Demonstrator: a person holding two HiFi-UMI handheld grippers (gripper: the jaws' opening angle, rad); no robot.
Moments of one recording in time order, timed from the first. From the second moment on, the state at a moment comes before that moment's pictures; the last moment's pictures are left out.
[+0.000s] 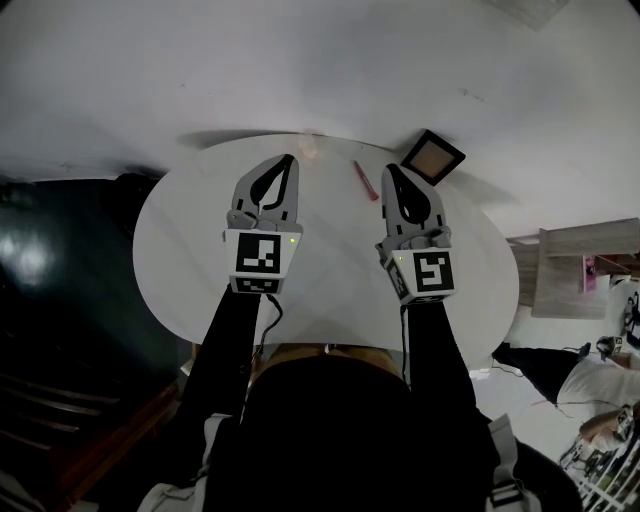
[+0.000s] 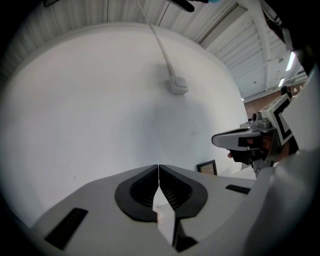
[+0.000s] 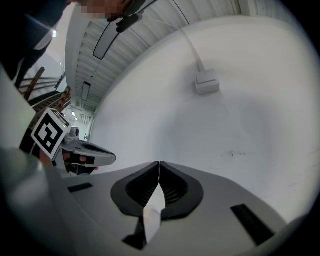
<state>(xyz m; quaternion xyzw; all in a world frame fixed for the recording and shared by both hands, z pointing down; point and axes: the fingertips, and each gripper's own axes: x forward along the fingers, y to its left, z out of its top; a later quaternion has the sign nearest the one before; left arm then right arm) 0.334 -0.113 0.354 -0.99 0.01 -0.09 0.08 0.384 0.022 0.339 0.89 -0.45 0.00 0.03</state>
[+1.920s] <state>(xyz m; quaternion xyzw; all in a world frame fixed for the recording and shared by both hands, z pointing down) 0.438 -0.139 0.558 -0.95 -0.04 -0.32 0.05 0.387 0.046 0.388 0.90 -0.42 0.06 0.07</state>
